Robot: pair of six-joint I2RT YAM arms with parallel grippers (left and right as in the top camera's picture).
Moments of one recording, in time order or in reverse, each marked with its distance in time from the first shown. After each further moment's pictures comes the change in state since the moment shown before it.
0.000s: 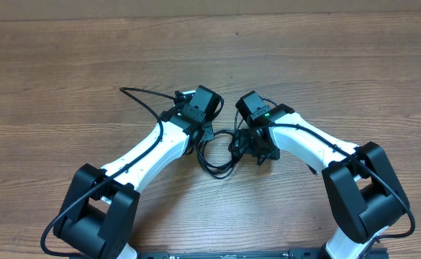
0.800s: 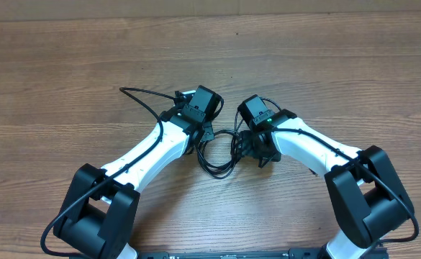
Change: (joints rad) left arm 0.000 0.000 0.000 0.000 0.000 0.000; right arm 0.001 -0.029 -0.065 0.068 0.033 0.031
